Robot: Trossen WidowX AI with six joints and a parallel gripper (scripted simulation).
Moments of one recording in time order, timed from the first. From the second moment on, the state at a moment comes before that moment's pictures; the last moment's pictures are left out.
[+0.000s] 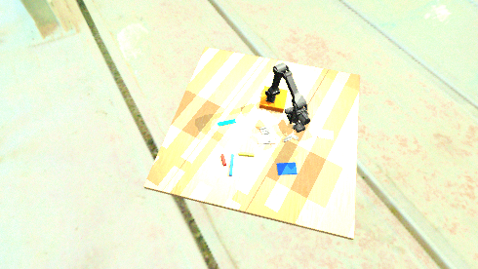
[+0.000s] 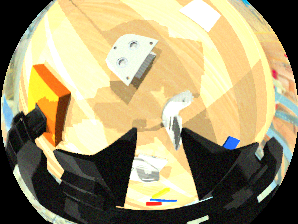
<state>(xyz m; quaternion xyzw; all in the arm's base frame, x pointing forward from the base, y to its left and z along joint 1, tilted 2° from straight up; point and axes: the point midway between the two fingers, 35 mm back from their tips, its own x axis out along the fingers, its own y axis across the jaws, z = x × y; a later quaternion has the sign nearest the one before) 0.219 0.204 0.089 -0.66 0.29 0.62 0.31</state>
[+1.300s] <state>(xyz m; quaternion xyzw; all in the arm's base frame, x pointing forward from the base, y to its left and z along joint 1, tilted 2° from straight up) 0.235 0.202 0.093 -0.41 0.56 0.40 0.60</state>
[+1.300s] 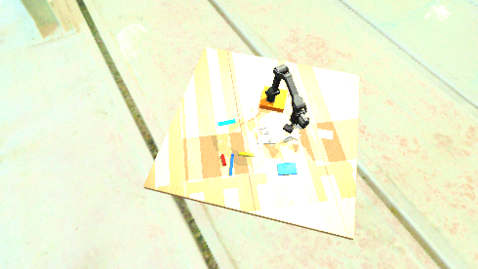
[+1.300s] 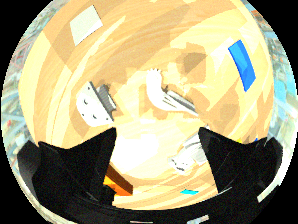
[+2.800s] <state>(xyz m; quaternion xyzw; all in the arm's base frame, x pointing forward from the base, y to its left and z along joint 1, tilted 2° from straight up) 0.253 0.201 0.098 0.00 0.69 0.01 0.73</state>
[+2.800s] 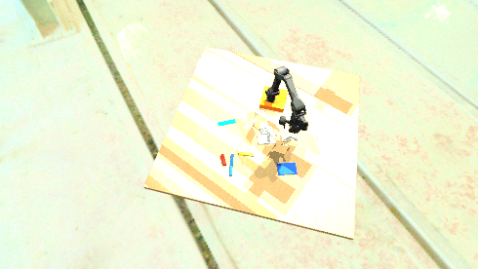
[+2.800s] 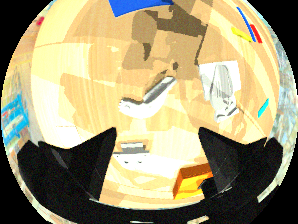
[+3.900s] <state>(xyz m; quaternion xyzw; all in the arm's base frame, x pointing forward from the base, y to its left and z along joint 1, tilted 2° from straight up) 0.265 0.199 0.101 0.29 0.63 -0.27 0.67</state>
